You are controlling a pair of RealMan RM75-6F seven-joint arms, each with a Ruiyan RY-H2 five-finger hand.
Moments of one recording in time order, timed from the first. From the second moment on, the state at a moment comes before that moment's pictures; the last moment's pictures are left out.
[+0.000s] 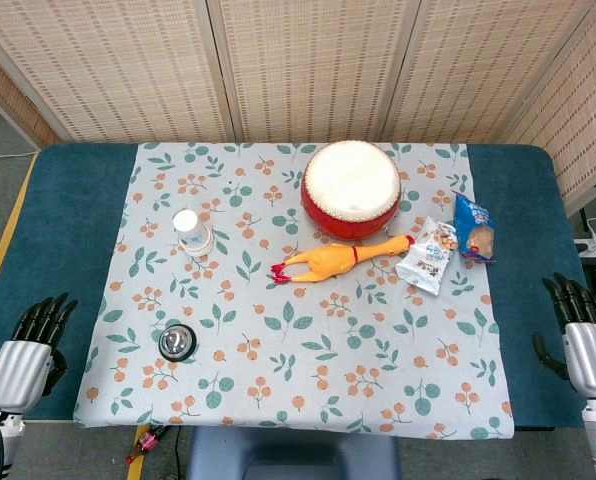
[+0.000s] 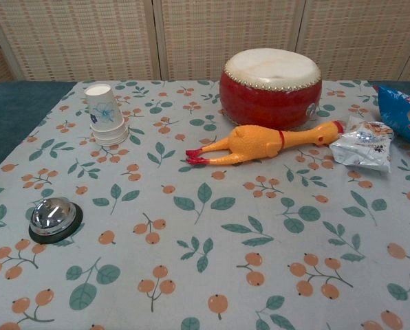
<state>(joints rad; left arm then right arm) -0.12 -1.25 0.00 -1.44 1.62 1.54 0.05 0.06 -1.08 0.08 -1.66 -1.44 1.48 -0.06</state>
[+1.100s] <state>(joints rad) -0.31 -1.61 0.01 -1.27 1.66 1.28 -0.03 0.06 -1.06 0.06 -1.68 -1.45 1.44 -0.05</state>
